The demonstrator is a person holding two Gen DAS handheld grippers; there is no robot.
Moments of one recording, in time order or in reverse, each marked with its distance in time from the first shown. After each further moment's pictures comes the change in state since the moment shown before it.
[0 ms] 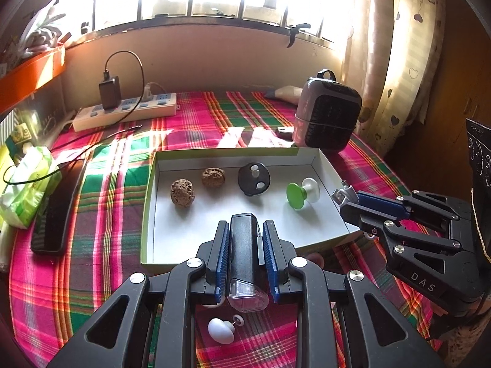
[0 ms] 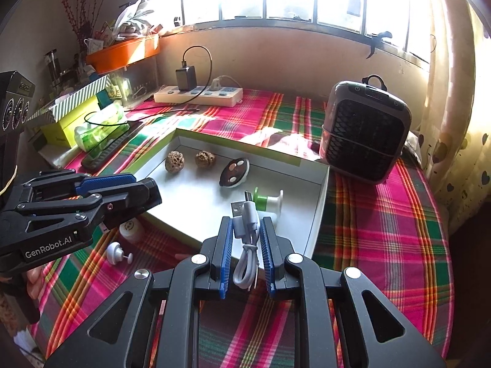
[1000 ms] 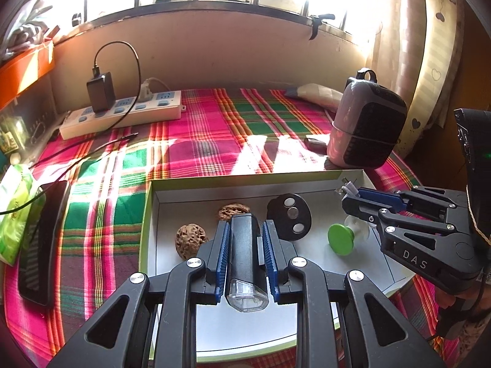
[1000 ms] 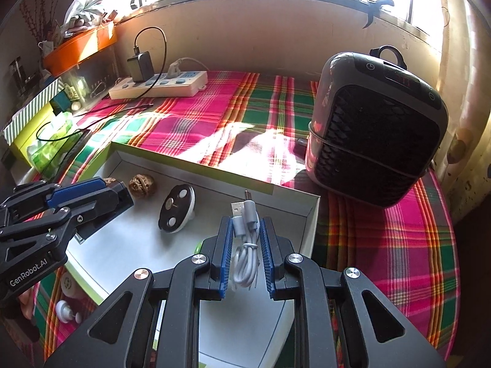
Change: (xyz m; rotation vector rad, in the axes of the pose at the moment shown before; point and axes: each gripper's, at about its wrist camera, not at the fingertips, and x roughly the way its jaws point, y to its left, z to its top) left arm 0.068 0.021 0.038 -0.011 0.031 0.042; right arm 0.081 -0.040 0.039 0.060 0.126 -0.045
